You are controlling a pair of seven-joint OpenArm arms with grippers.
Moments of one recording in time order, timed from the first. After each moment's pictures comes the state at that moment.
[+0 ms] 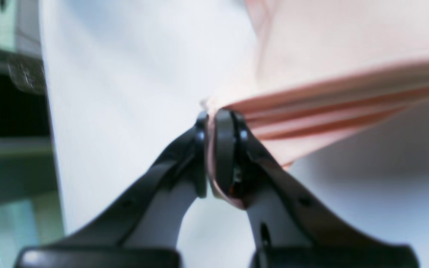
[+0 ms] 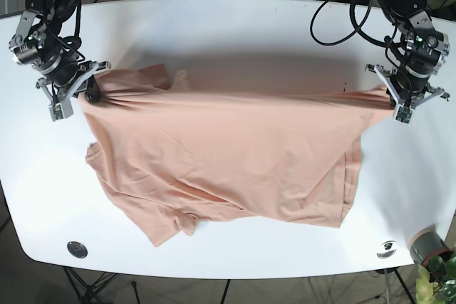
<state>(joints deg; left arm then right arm) 10.0 -8.8 -35.8 113.4 0.1 -41.2 53.6 -12.4 14.9 31.3 109.8 34.8 29.1 -66.1</state>
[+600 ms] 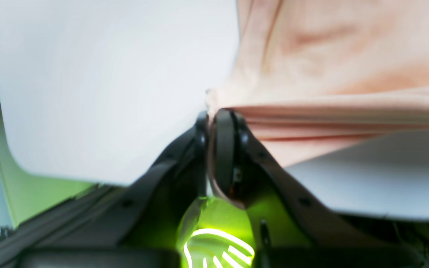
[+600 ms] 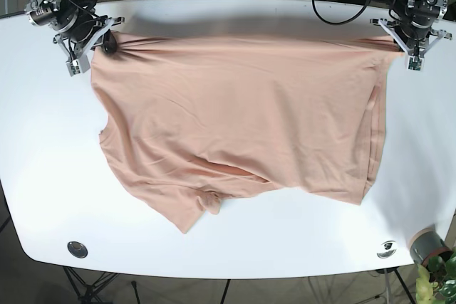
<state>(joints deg) 20.2 -2.4 -47.7 113.3 0.6 -41.2 54.0 -24.6 10.2 31.6 111.3 34.4 32.0 -65.8</state>
